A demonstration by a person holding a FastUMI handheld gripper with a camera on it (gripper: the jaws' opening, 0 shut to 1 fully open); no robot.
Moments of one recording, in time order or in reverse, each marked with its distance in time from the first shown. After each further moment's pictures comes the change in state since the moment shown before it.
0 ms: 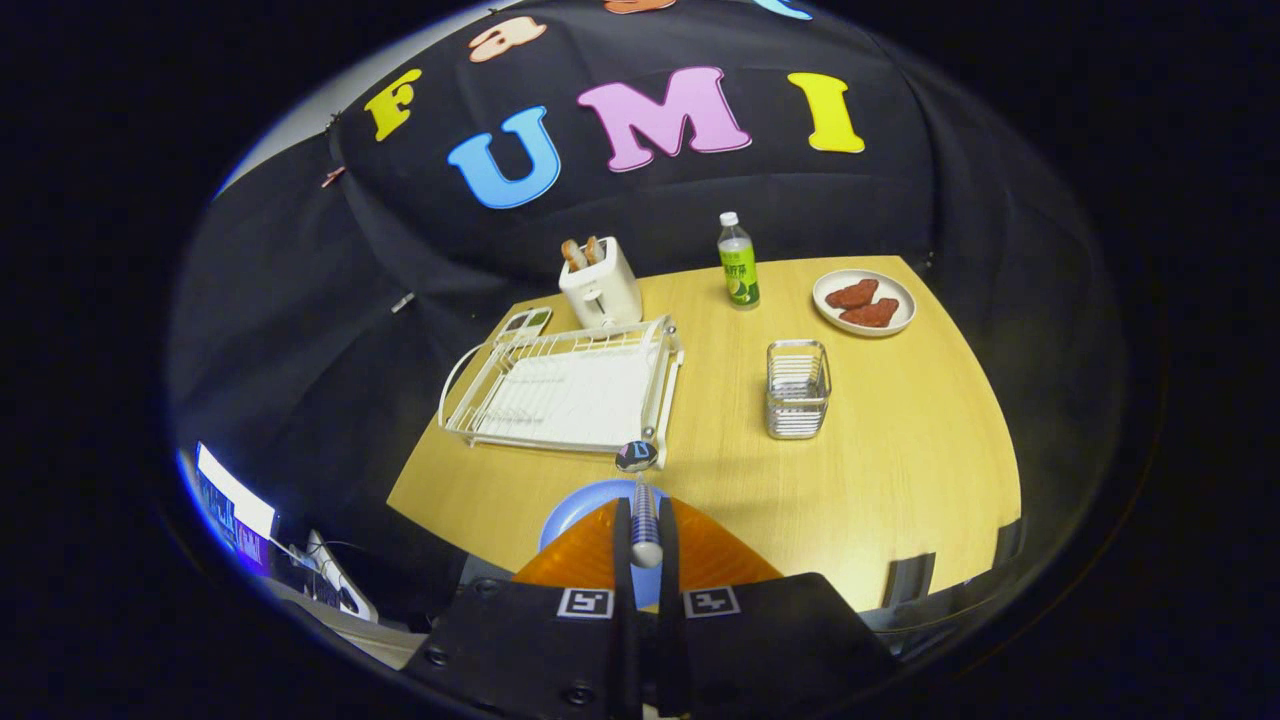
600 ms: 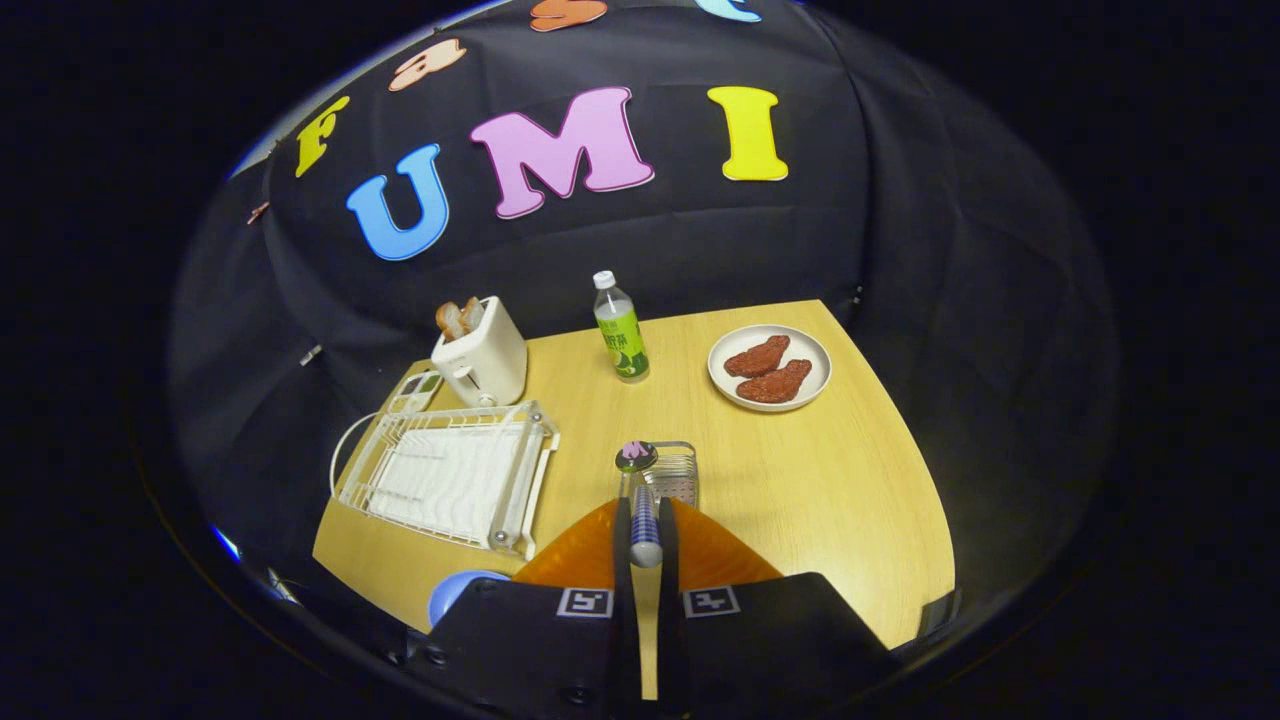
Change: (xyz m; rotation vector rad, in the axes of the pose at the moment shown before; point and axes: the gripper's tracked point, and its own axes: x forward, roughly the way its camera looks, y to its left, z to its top) arm 0.031 -0.134 0.117 0.043 -0.153 -0.193
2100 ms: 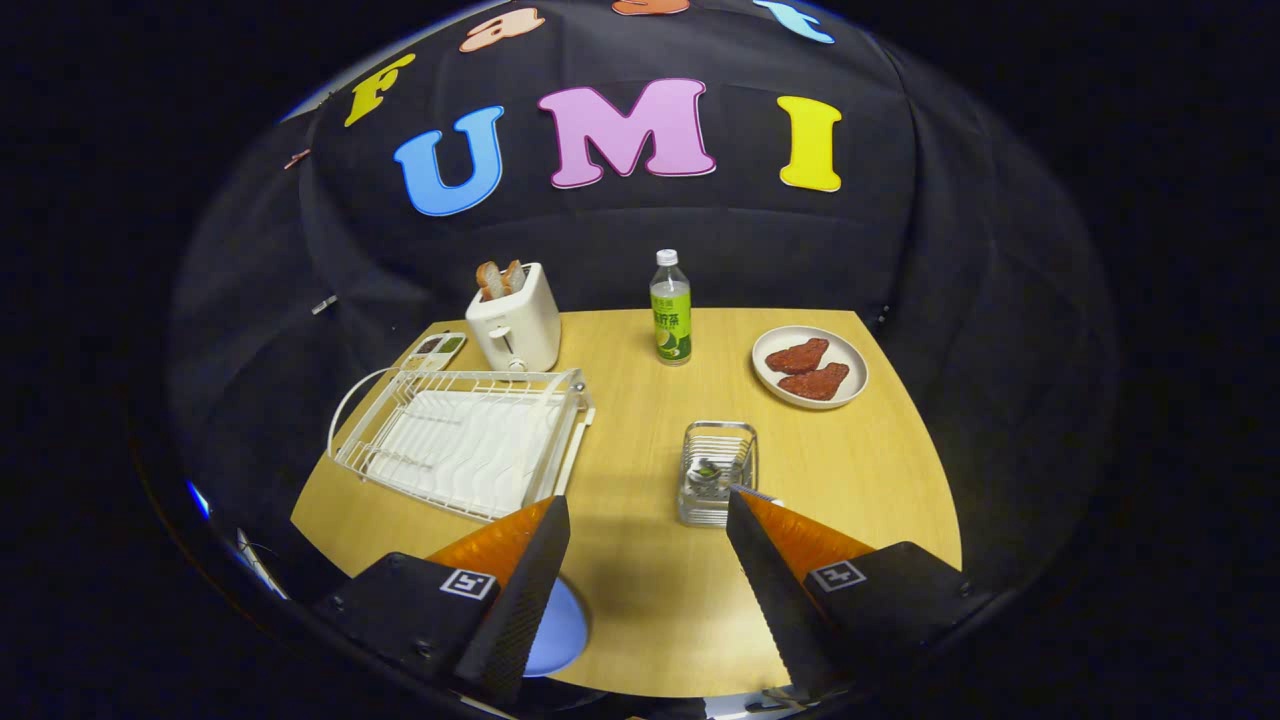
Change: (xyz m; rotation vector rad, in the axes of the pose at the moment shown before) arm 0.034 0.026 -0.023 -0.149 0.037 -0.028
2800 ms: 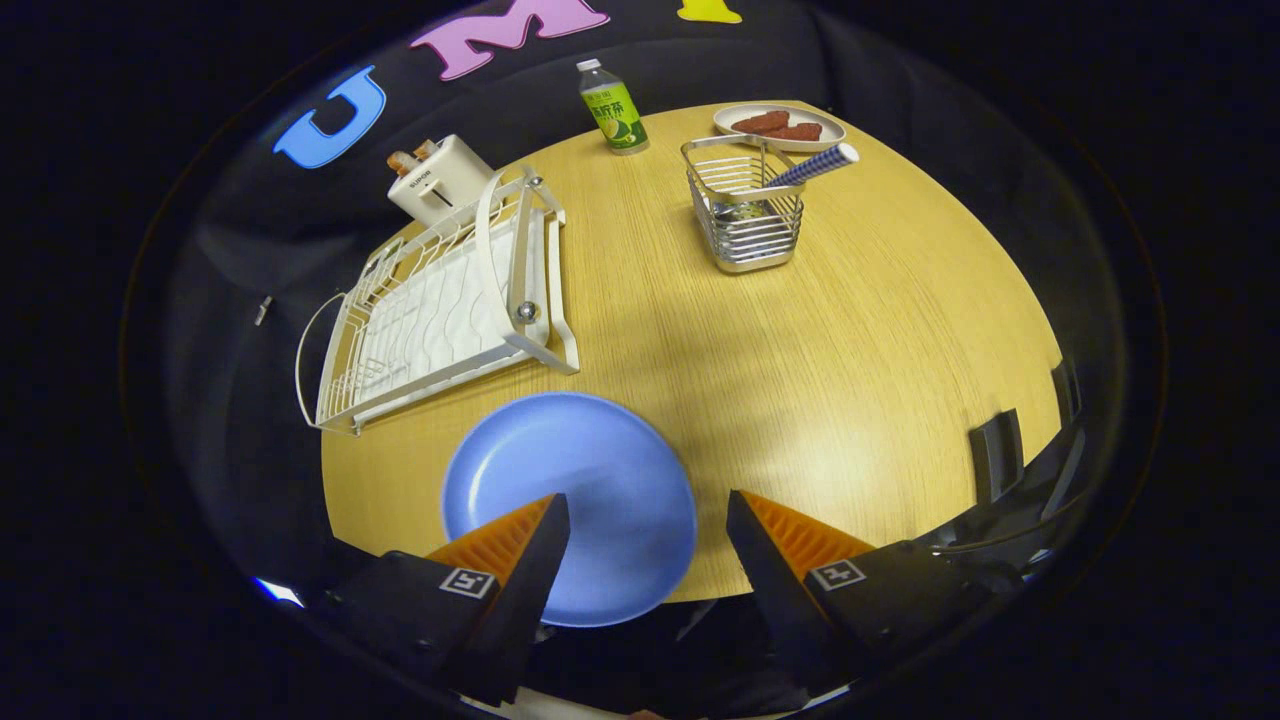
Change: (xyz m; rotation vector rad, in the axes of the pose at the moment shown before) arm -0.001 0.095 -0.181 0.350 0.424 -0.031
